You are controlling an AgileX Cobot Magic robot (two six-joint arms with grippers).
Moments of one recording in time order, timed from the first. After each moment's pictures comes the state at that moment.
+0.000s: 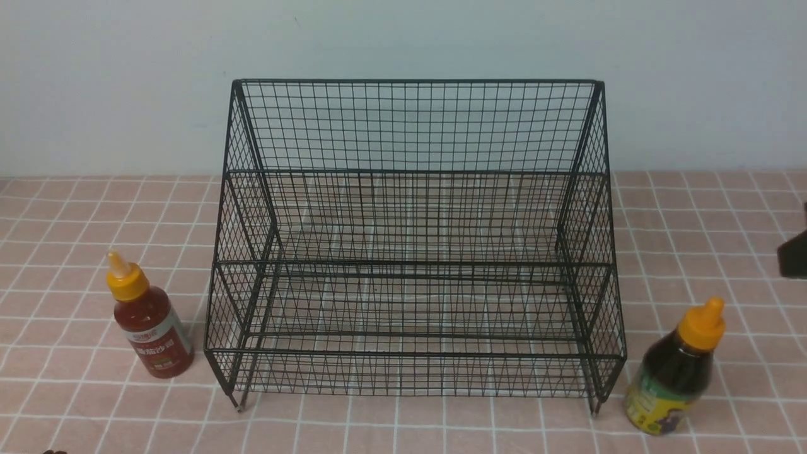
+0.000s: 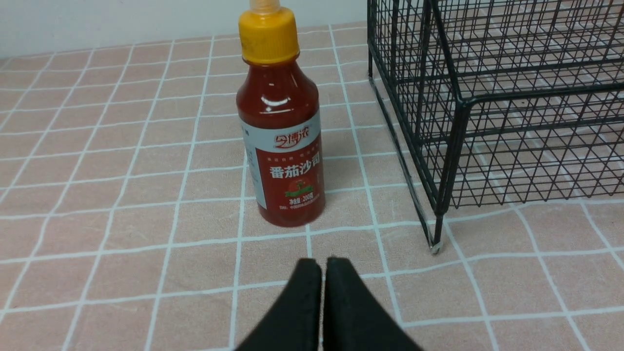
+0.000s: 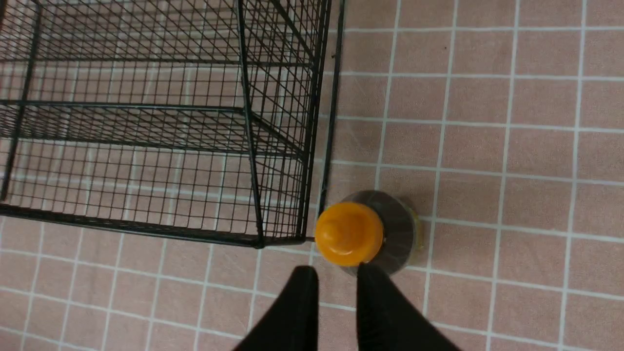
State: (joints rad) right arm 0.00 1.12 -1.11 0.33 1.23 -0.07; left arm -0.11 -0.01 0.03 0.02 0.38 0.02
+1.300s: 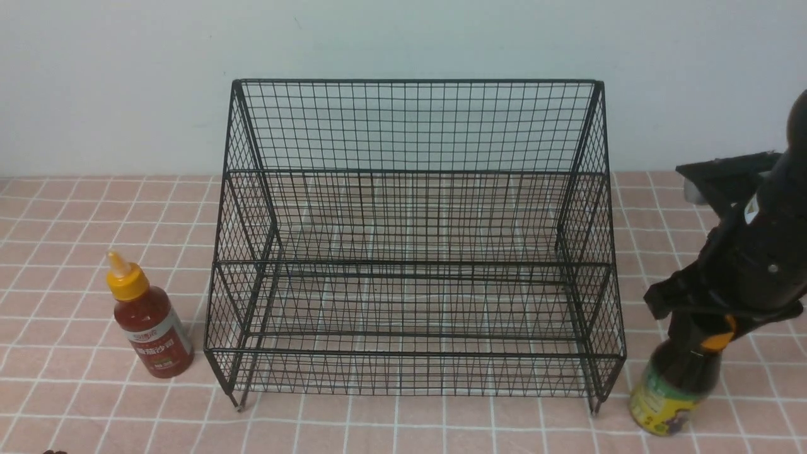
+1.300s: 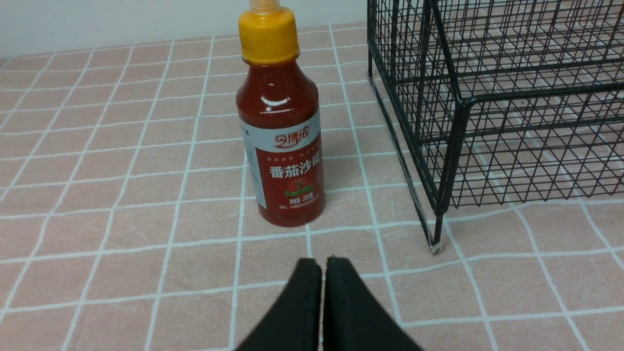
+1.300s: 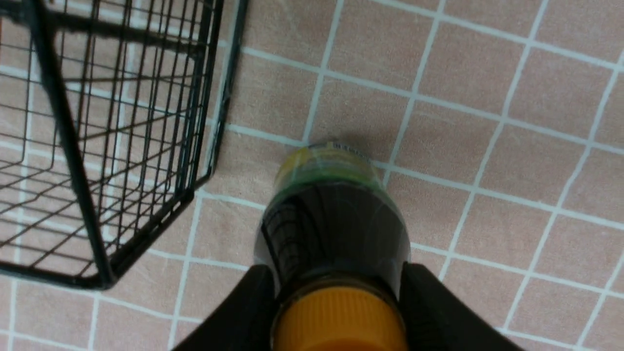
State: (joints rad) right arm 0.28 1.53 -1.16 0.01 1.23 0.07; left arm -0.11 -0.01 0.03 0.02 0.38 0.02
